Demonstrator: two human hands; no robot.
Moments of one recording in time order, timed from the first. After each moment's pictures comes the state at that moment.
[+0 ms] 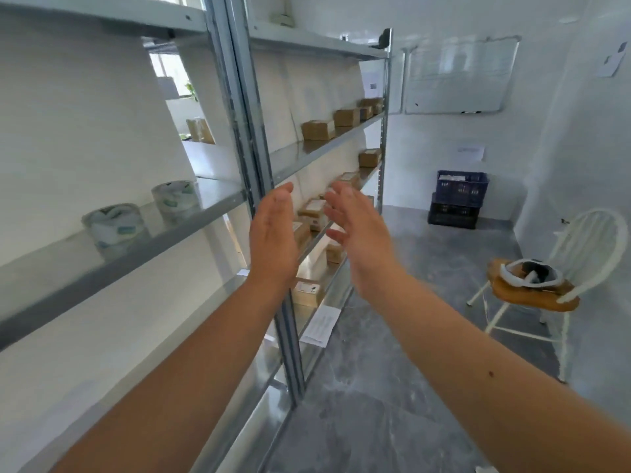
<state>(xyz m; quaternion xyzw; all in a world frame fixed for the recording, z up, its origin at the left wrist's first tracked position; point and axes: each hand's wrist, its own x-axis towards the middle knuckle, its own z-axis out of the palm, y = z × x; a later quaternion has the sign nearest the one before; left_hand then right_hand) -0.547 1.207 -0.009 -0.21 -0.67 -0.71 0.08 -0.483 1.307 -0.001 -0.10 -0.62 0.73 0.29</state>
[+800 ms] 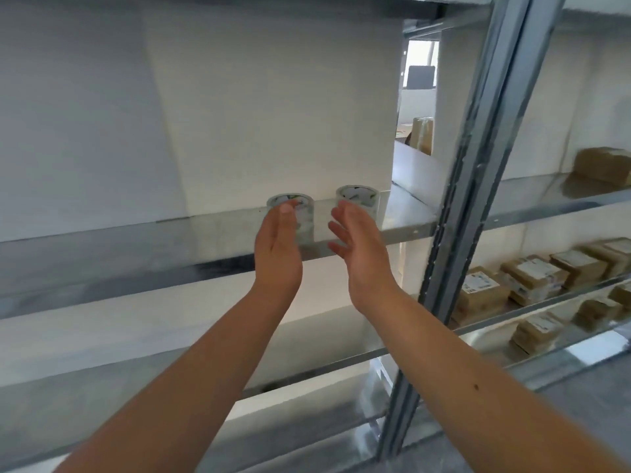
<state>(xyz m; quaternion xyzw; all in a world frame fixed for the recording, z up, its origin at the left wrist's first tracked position) -0.697 1.088 -0.015 0.10 -0.64 -0.68 0.34 -0.728 1.193 -0.012 0.13 -0.59 0.79 -0.02</state>
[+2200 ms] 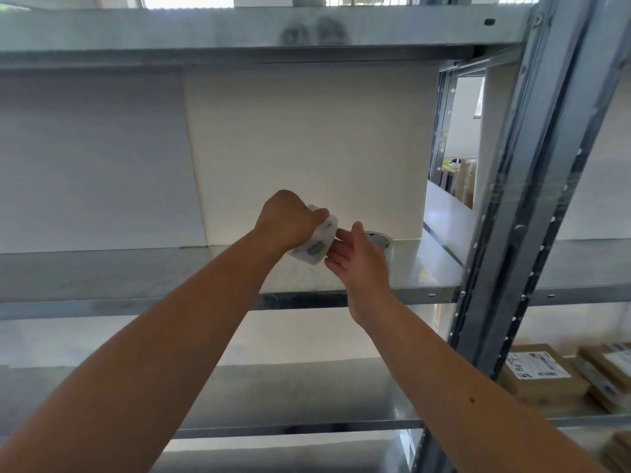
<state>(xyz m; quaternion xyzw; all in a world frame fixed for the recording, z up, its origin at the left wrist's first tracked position) -0.806 1.081 0.082 0.26 -0.88 -0.31 0.25 -0.827 1.211 0.020 0.12 -0.56 0.80 -0.16</state>
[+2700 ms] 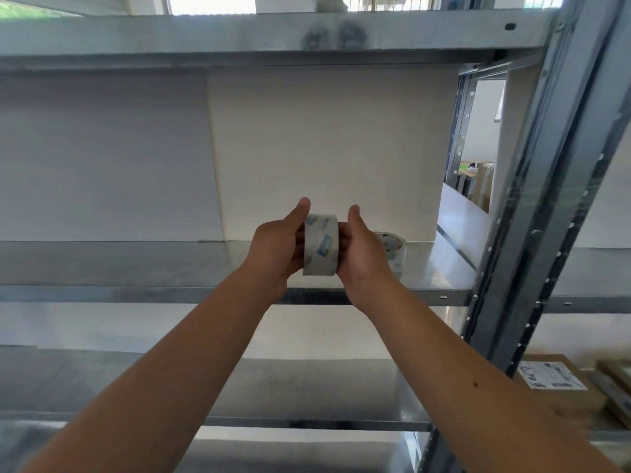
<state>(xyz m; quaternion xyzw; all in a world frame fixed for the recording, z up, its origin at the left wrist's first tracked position) -0.743 1.099 0.053 0.24 -0.61 -0.71 0.26 -0.822 1.198 0.034 0.18 -0.57 0.77 -0.23</state>
